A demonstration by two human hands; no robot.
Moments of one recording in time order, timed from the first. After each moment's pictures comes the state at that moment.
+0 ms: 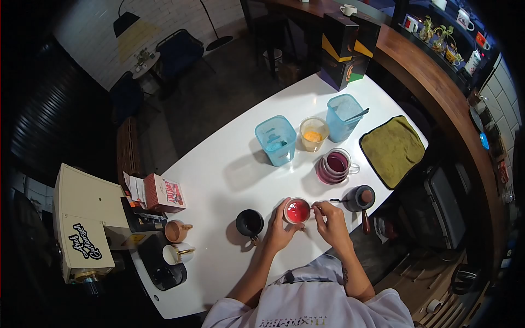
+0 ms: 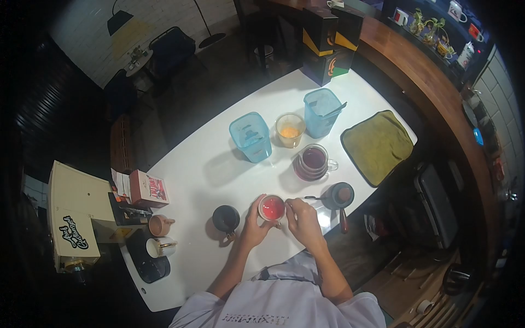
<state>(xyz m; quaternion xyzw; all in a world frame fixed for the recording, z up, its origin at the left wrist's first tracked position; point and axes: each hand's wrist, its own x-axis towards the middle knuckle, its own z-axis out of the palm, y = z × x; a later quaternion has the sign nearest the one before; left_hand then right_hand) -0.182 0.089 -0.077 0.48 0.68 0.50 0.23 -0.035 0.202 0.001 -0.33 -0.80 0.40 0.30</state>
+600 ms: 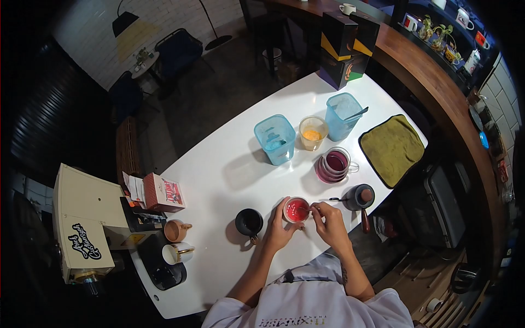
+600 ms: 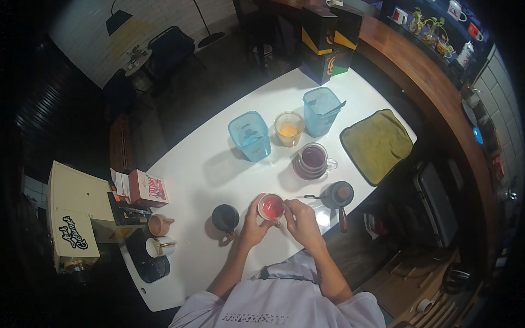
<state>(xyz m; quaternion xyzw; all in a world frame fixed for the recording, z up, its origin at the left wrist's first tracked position) -0.182 0.088 -0.076 0.48 0.69 0.49 0.23 -0.033 0.198 0.005 -0.33 -0.79 0.43 0.28</state>
